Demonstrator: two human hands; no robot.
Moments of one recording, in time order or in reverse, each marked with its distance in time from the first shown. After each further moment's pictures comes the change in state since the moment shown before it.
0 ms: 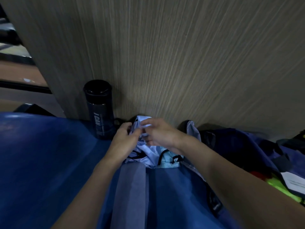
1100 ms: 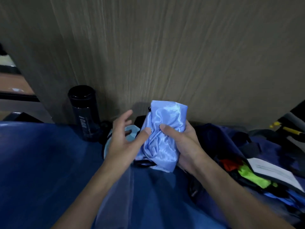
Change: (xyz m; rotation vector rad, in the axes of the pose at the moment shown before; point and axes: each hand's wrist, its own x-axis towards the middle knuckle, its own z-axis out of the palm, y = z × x) left_hand -0.066 0.040 0.034 -0.171 0.024 0.309; right_hand -0.094 0.033 -0.044 0.679 0.343 -0.268
